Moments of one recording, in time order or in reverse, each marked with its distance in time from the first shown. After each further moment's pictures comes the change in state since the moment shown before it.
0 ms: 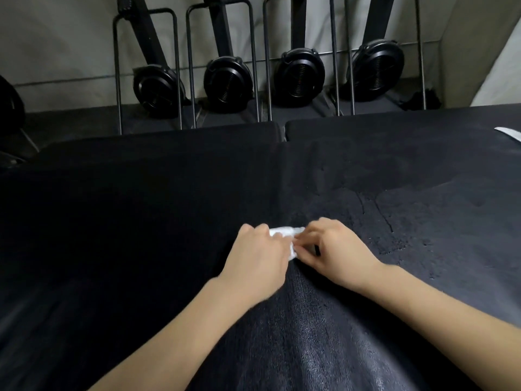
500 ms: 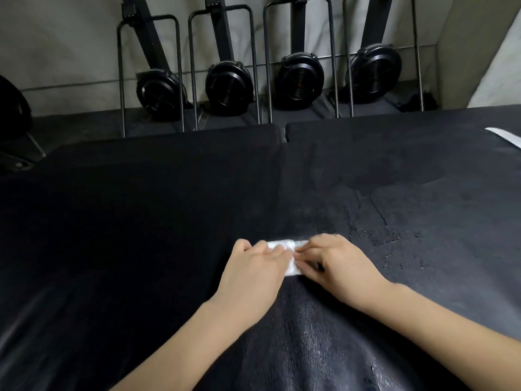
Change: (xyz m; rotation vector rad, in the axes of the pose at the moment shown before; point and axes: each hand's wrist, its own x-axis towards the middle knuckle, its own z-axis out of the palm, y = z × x) left_hand -0.048 0.012 0.002 -0.014 0.003 -0.020; right_hand -0.036 -0.028 -0.008 0.037 -0.029 -0.056
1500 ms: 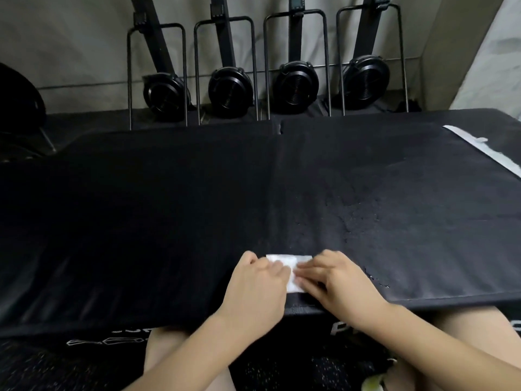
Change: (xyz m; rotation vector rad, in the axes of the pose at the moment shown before) left_hand -0.115 0.088 -0.047 0.026 -0.032 0.080; right_hand -0.125 -0.085 -0.019 -0.043 0.036 0.024
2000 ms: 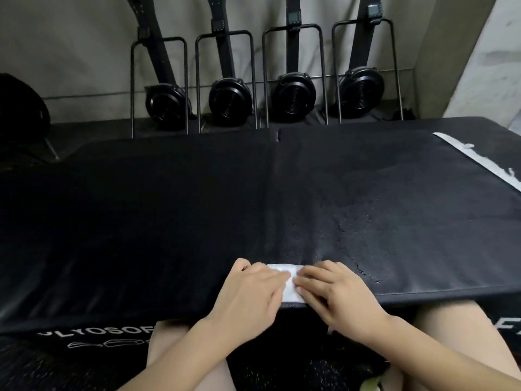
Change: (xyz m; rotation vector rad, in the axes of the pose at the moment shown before) left_hand -0.025 -0.001 -0.004 -0.208 0.067 -0.049; right_hand -0.027 -0.016 -0.011 -0.066 0.052 -0.105
